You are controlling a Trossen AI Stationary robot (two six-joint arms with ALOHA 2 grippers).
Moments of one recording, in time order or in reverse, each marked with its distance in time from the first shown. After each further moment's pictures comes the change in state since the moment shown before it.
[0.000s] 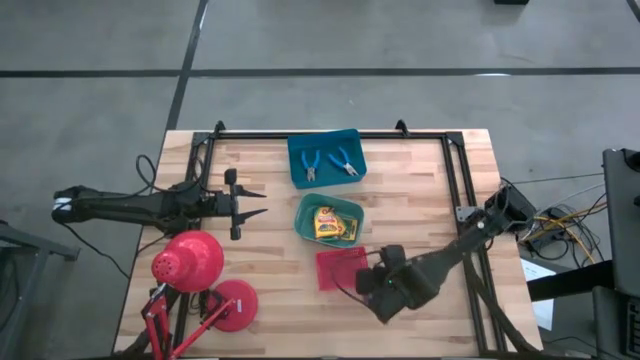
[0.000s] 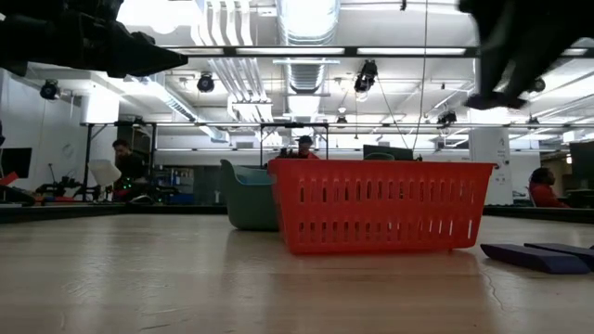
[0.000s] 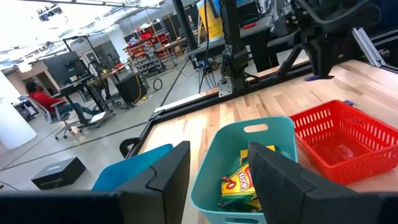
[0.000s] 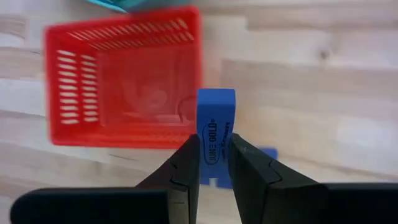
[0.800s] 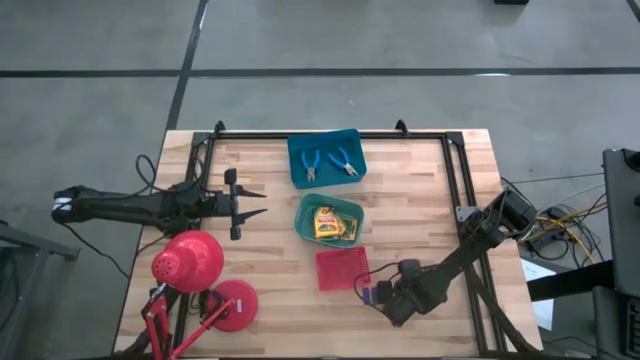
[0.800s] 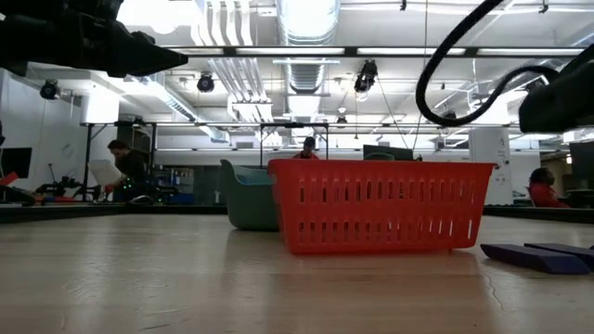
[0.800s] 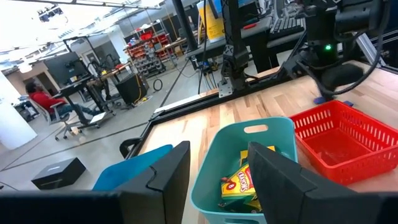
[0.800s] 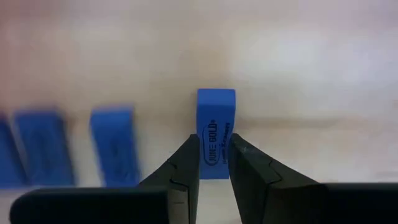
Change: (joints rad) left arm -0.001 0.000 0.000 0.002 0.000 0.000; right arm 0.070 0.018 -0.340 0.258 -0.361 0.151
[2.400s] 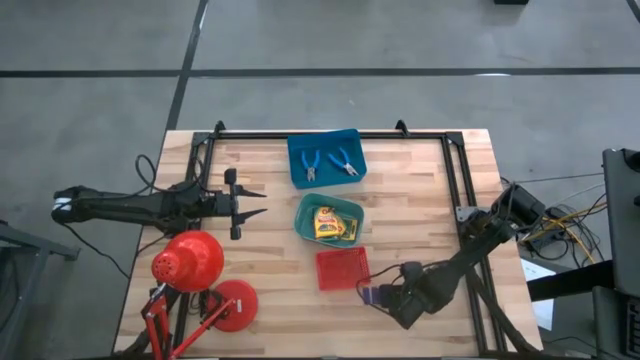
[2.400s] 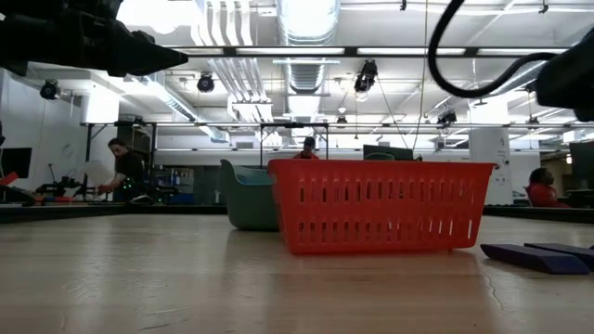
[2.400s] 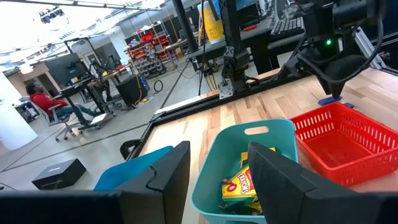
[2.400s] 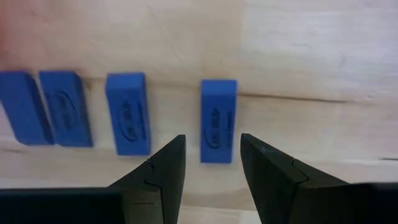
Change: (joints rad) left arm 0.000 0.000 0.000 0.006 0.000 0.000; right arm 0.041 -0.074 -0.054 0.086 0.013 0.004
